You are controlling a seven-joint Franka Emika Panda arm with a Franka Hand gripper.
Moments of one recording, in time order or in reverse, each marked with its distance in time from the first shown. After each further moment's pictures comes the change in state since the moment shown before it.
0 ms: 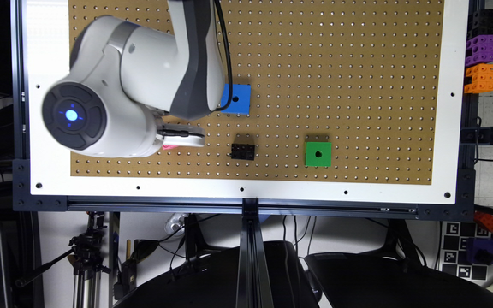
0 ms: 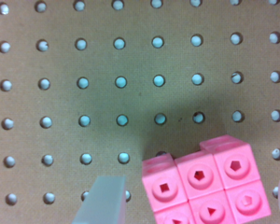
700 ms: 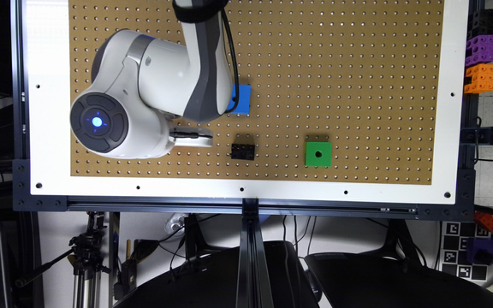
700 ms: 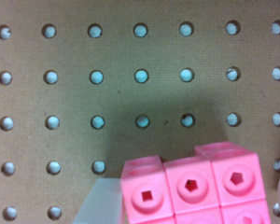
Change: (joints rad) arm 0.002 0.050 0.013 0.006 0.000 0.033 0.000
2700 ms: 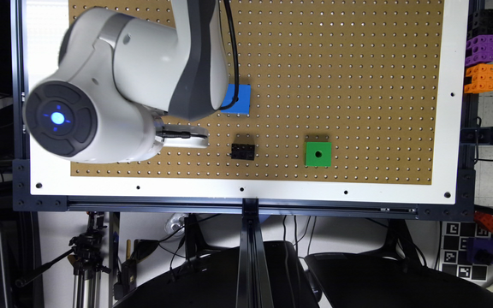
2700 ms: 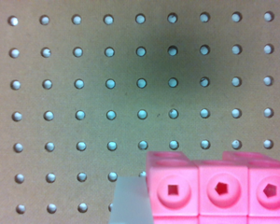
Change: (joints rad) arm 0.000 -0.162 0.001 0.001 0.000 -0.168 0.000
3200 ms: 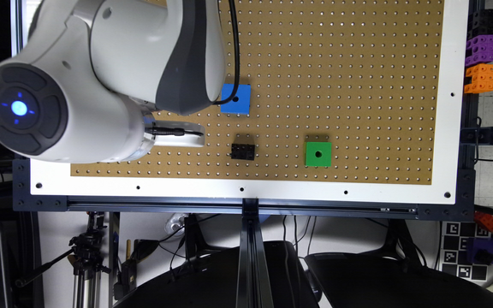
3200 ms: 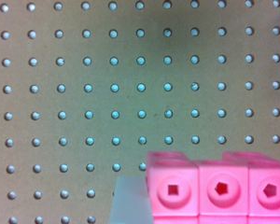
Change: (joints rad) arm 0.000 -0.066 0.000 0.000 0.000 -0.058 0.000
